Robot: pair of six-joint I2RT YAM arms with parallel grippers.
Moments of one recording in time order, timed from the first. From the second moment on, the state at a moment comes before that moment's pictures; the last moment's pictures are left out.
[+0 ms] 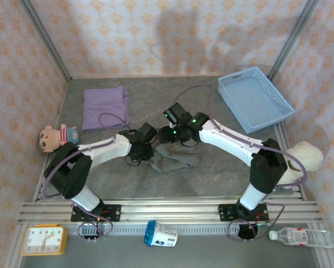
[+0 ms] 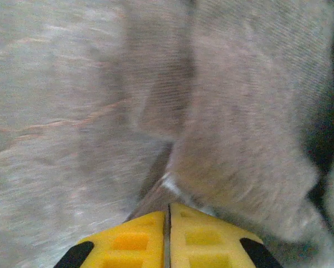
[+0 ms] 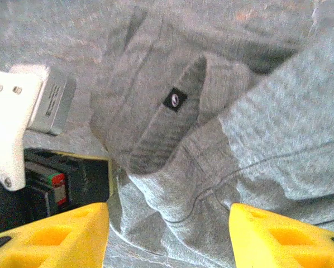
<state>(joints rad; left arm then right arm) -0.60 1.56 0.91 -0.66 -0.07 -0.88 0.80 1.64 1.37 -0.74 -0.07 0.58</state>
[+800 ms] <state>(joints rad) -0.62 1.76 1.36 -0.64 0.03 -0.72 0.46 1.44 1.12 -0.74 -0.01 0.67</state>
